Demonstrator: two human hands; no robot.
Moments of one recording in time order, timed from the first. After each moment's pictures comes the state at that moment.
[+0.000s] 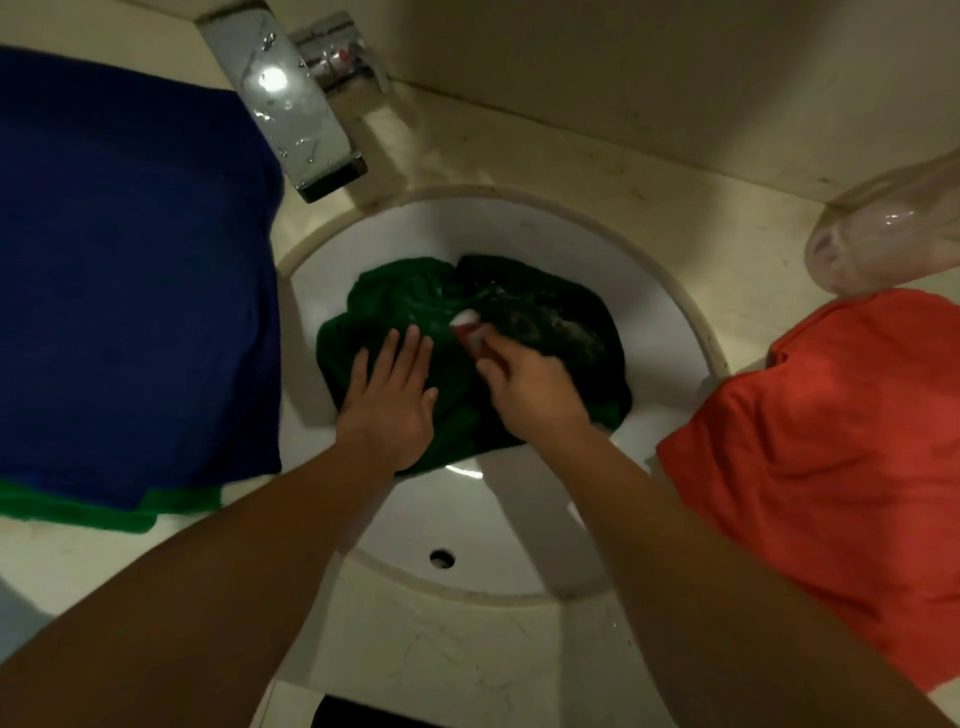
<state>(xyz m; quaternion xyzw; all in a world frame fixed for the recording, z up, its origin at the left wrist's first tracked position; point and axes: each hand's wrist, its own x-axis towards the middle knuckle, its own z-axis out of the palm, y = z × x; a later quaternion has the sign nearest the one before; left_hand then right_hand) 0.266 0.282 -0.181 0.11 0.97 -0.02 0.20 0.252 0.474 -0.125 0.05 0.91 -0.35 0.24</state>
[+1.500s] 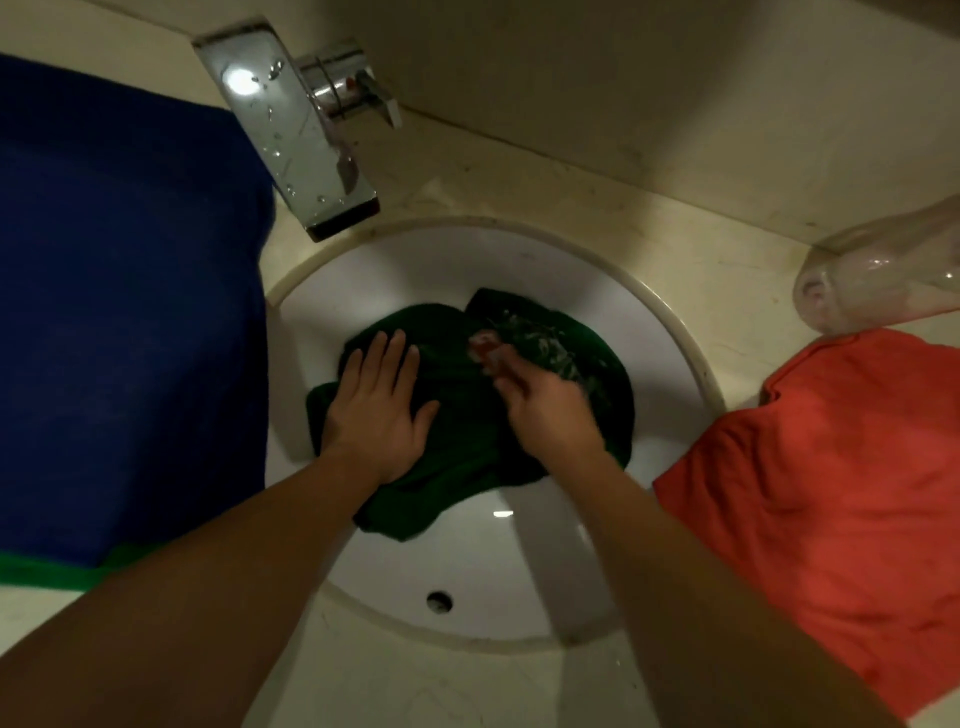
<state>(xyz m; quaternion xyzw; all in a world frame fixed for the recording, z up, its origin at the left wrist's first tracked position) 0.237 0.272 -0.193 0.14 0.98 0.01 0.13 0.235 0.492 -0.139 0.13 0.91 -0.33 0.22</state>
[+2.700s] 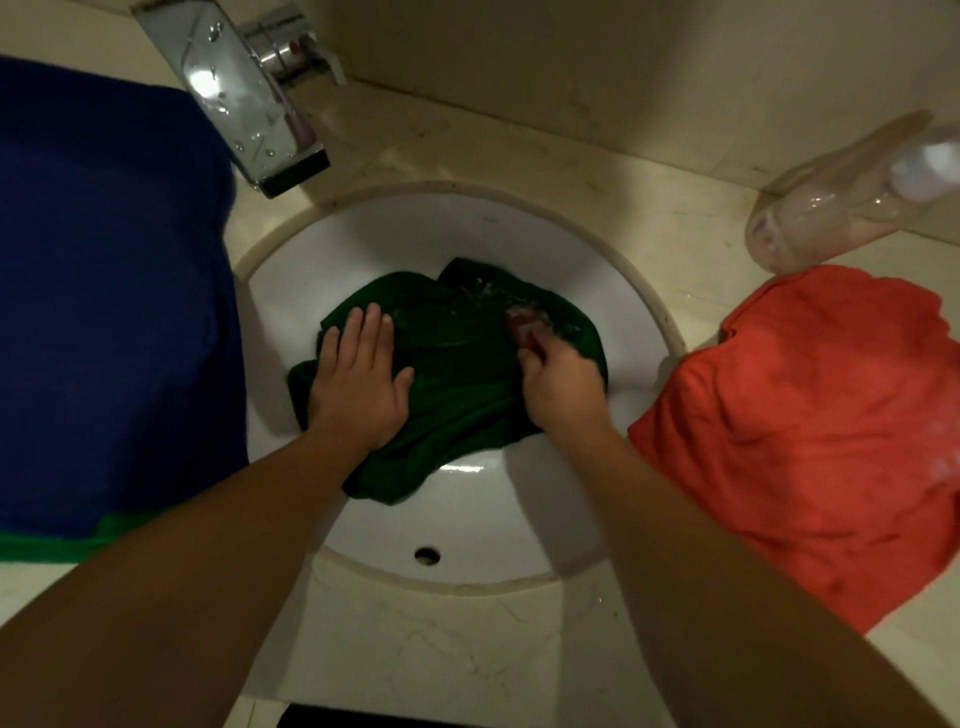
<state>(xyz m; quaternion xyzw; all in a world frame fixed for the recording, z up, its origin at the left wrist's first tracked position) 0.244 0.280 -0.188 0.12 0.98 -0.02 0.17 0.265 0.514 -0.121 0.23 0.90 -0.30 0.20</state>
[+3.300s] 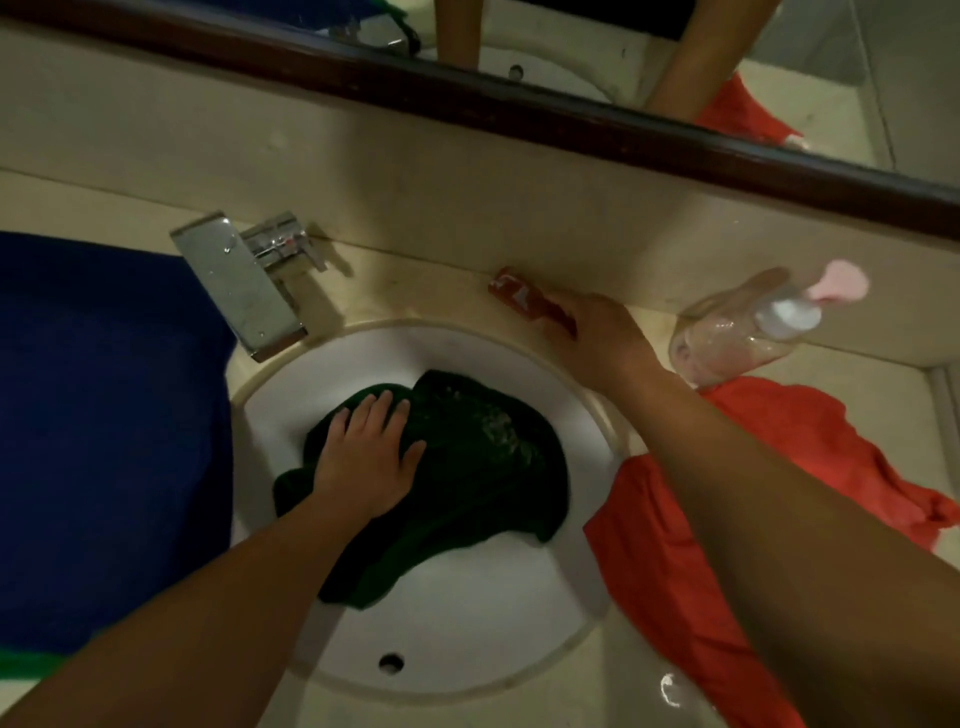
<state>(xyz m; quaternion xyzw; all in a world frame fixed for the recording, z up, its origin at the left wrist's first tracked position) 0.203 0.318 -0.132 0.16 0.97 0.03 0.17 0.138 0.616 -0.027 0.00 0.97 -0.24 0.10</state>
